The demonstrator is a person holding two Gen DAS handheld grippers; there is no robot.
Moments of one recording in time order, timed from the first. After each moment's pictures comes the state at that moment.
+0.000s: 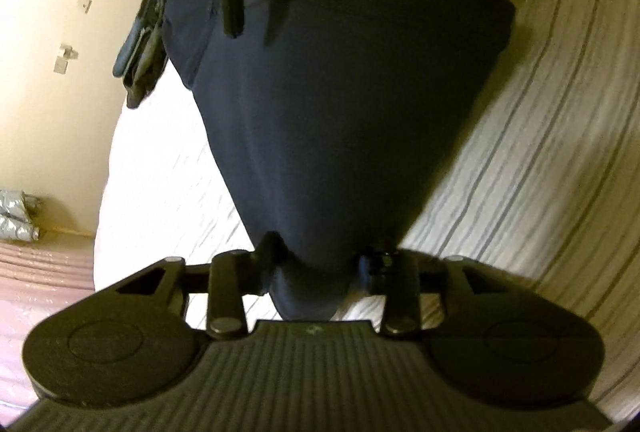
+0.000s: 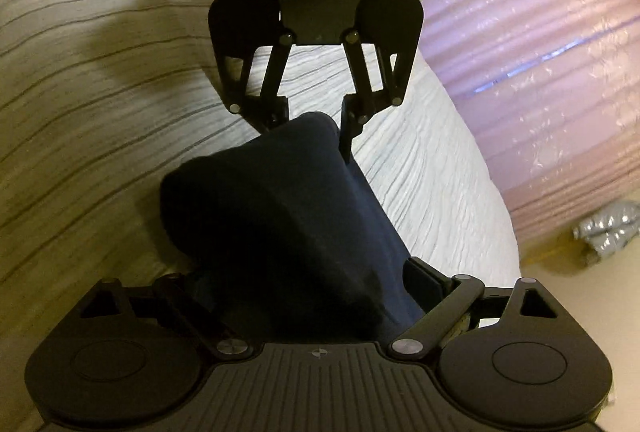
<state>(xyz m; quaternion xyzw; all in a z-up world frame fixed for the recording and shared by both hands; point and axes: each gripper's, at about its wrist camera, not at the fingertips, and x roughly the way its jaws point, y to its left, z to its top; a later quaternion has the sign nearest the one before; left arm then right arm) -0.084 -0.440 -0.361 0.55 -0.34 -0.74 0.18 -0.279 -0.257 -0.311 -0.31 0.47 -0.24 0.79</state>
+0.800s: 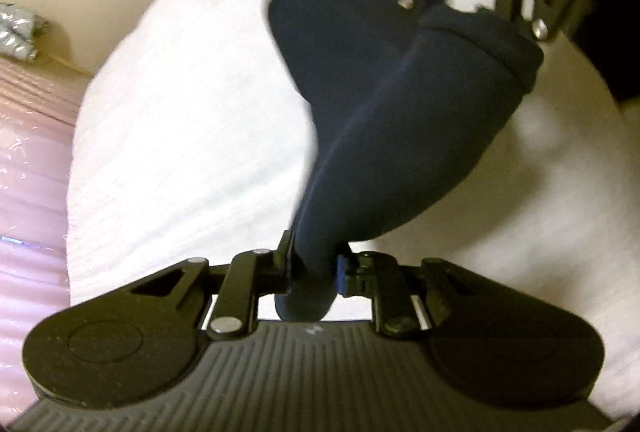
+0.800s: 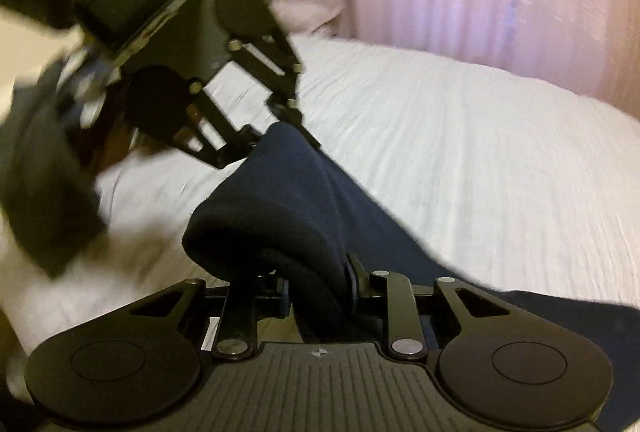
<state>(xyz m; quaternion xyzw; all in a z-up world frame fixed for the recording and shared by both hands) -0.083 -0.405 -0.137 0.59 -0.10 -0.75 0.30 -0.325 -0.262 -0.125 0.10 0.32 -0.16 0.93</state>
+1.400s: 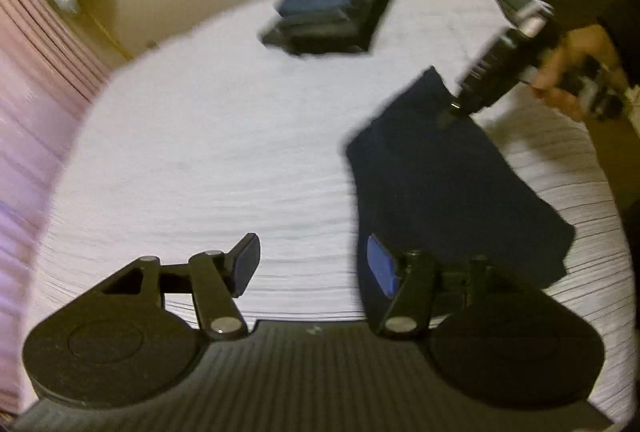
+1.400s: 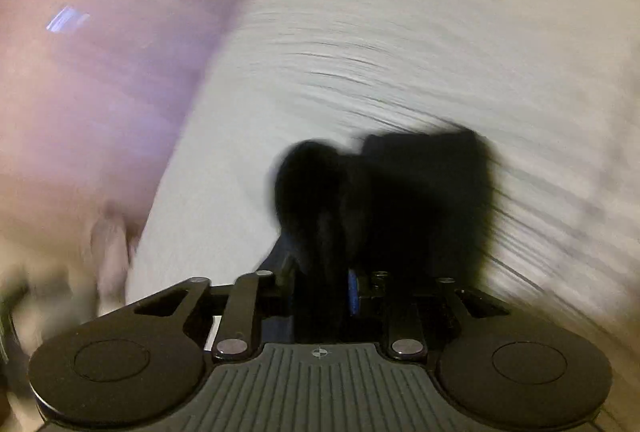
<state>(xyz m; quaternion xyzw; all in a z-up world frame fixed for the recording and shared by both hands) -0.232 -0.563 -0.126 0.50 0.04 -0.78 0.36 -0.605 -0.547 -0.228 0.62 0.08 -0.37 0.69</state>
